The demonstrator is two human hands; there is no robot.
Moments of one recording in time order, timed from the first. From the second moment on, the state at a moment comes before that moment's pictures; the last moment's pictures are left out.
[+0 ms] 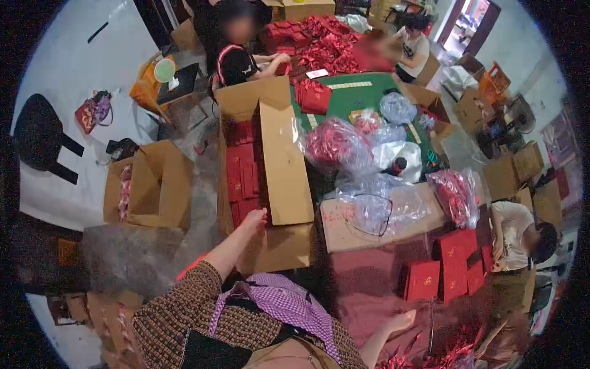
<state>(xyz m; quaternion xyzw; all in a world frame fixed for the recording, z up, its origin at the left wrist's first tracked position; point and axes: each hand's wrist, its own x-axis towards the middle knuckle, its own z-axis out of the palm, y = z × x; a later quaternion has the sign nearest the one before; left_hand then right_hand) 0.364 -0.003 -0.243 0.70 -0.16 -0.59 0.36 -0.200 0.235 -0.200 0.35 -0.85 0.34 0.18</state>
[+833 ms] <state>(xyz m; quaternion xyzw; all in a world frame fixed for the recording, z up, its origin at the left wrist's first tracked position) 0.240 -0.077 -0.160 0.42 -0.44 -0.69 0.39 0.185 -0.034 -0.333 0.44 -0.25 0.36 -0.78</state>
